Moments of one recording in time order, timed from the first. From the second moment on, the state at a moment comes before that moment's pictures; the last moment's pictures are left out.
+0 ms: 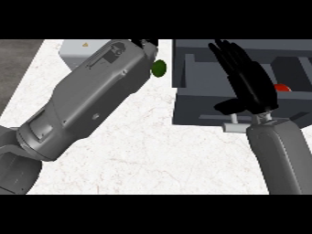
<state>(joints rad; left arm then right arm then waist) -1.34 0.17 -0.61 -0.68 0.96 0.82 -0.11 -0.51 -0.15 0.04 -1.43 1.09 0.05 -0.07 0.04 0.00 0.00</state>
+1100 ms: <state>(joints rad) -1.16 0.37 -0.59 -1.00 0.87 0.84 0.04 -0.87 -0.15 -0.09 -0.62 1.28 -0.50 -0.14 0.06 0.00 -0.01</state>
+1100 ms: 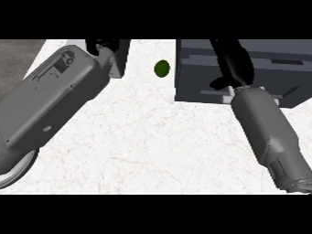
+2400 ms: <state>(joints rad) -1.10 0.47 -0.58 -1.19 0.81 0.85 0.16 -1.18 -0.24 -0.23 -0.18 1.27 -0.56 -0.19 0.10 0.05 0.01</state>
